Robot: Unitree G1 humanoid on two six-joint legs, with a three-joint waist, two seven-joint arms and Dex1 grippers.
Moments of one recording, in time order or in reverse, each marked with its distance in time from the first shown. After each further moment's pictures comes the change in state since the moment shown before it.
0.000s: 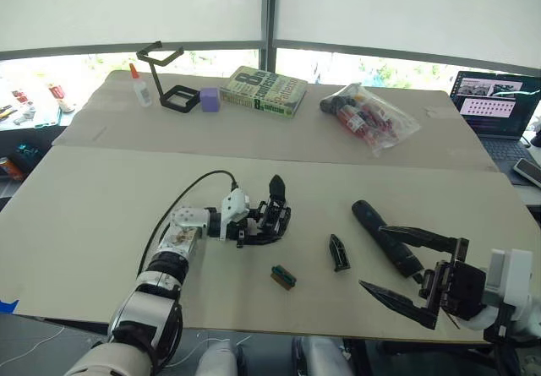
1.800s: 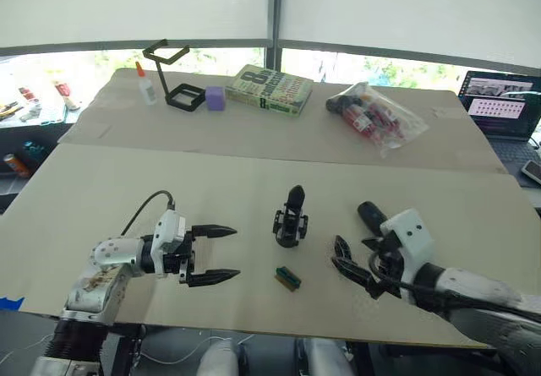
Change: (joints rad) left arm 0.434 0.360 0.136 -0.698 -0.392 0.255 -0.110; right arm -0.384 -0.095 0.261 -0.106 0.396 1.075 -1.073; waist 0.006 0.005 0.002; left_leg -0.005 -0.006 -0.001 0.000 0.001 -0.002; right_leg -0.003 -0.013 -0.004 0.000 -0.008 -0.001
